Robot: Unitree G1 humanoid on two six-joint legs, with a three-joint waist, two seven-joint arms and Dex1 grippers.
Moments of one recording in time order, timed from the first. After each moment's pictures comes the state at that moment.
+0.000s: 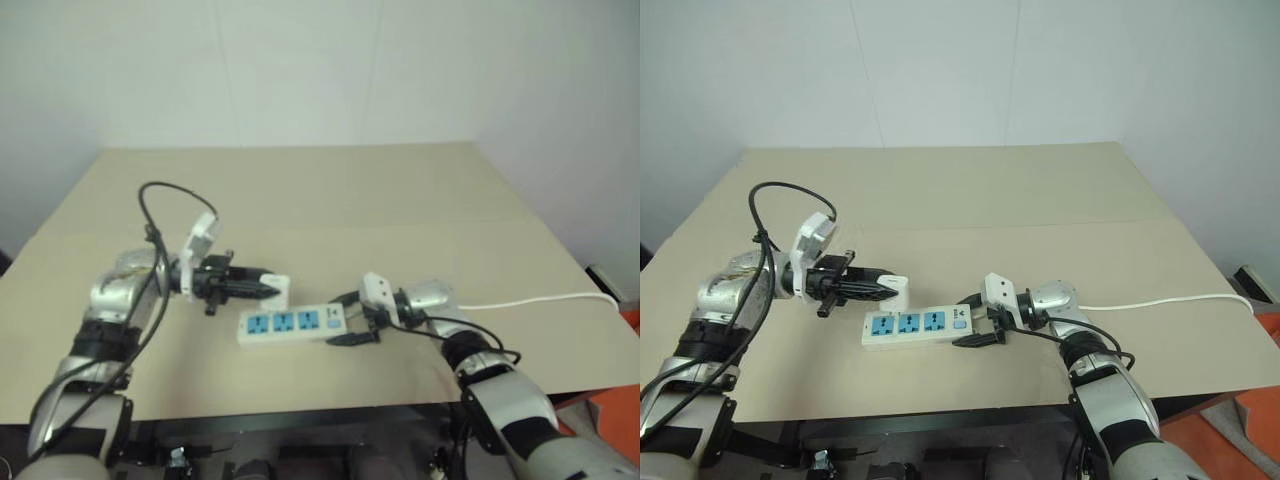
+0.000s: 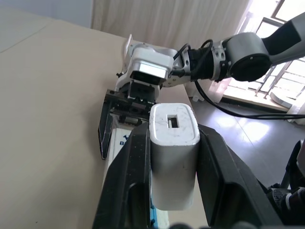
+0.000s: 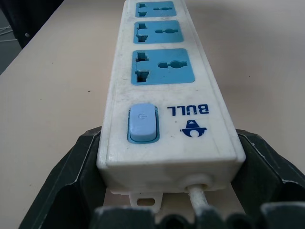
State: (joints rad) left arm -0.72 0.66 -0.10 0.41 -0.54 0.41 -1.61; right arm -0.84 -0.28 0.22 1.05 0.08 -0.47 1.41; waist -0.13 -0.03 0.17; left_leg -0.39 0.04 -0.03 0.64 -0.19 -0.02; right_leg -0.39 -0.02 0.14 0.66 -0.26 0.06
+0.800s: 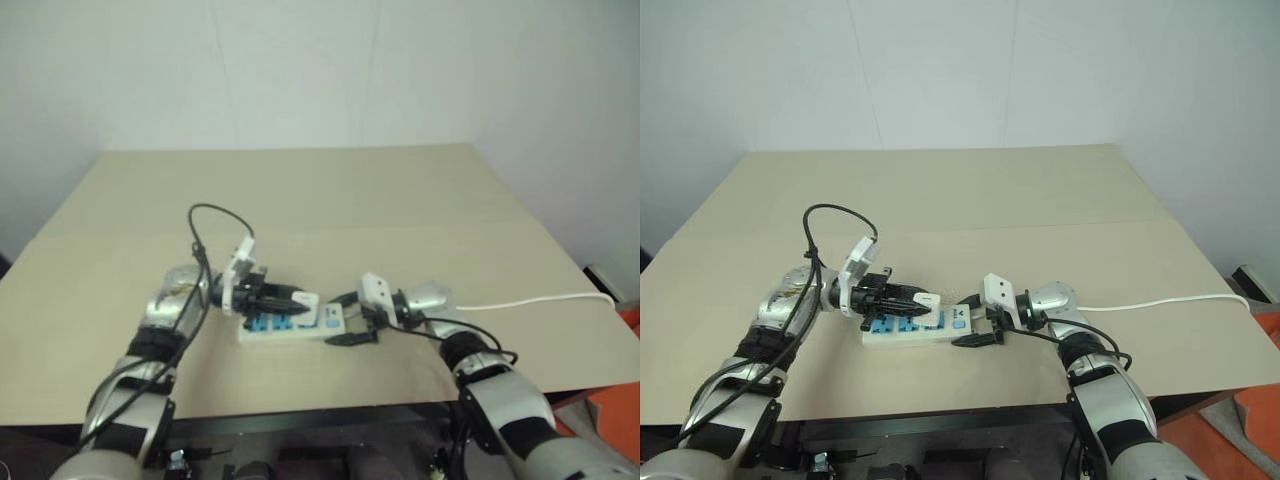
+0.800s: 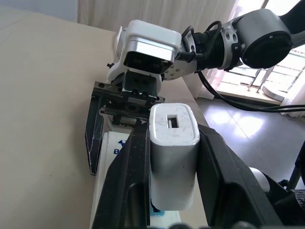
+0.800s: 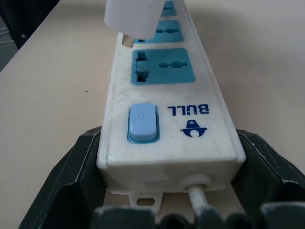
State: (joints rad) left arm -0.73 0.47 -0.13 0.57 -0.41 0.23 -1.61; right arm -0.84 -0.27 0.21 1.05 0.06 -0.45 1.41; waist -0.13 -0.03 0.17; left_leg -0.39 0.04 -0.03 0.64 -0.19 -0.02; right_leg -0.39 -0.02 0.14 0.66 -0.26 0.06
